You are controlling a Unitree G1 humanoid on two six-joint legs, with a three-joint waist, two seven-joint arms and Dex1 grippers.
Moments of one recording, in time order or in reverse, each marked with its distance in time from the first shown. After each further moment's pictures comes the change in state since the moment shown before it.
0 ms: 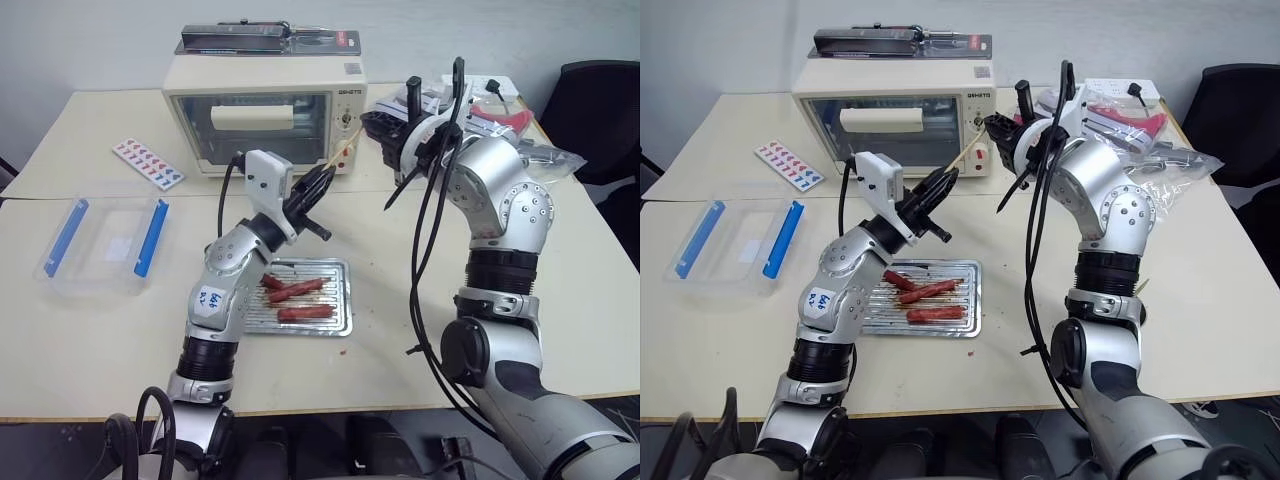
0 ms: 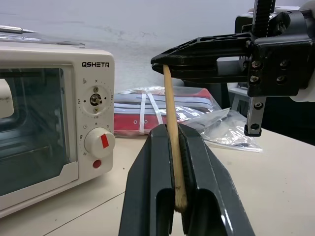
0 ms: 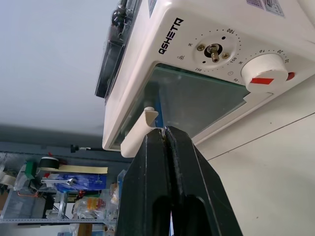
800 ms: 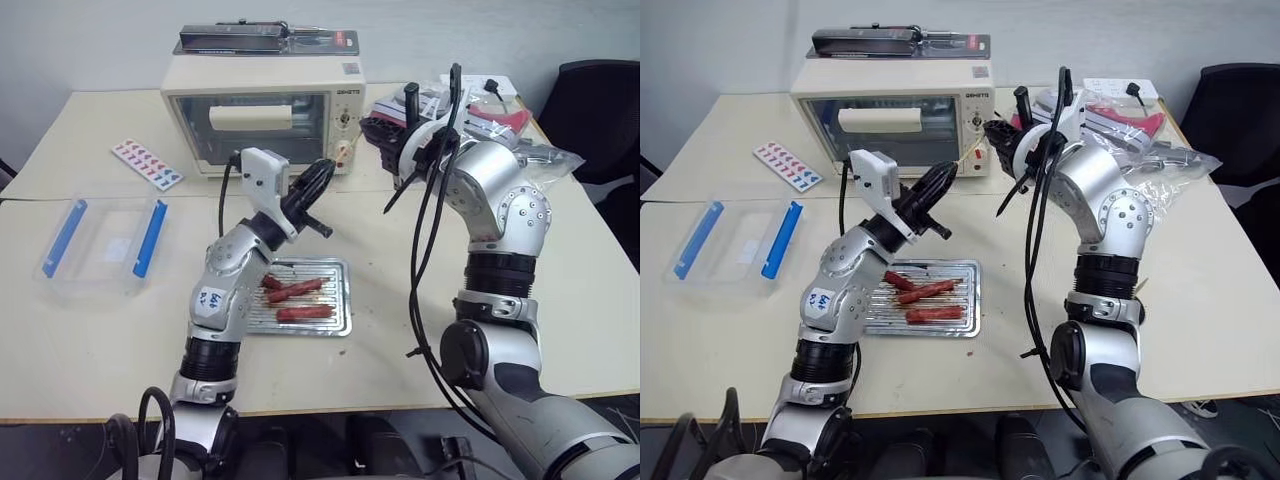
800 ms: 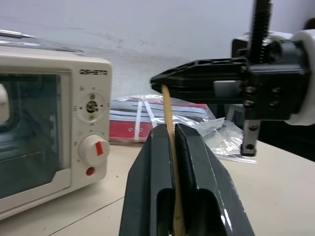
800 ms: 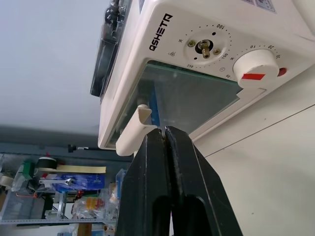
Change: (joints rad) left arm -0.003 -0.025 0.019 0.000 -0.024 -0.010 -0.006; right arm 0.007 0.007 -0.001 -0.001 0.005 -0.002 -0.004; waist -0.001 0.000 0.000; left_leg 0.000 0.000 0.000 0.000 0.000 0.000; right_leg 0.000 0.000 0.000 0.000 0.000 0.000
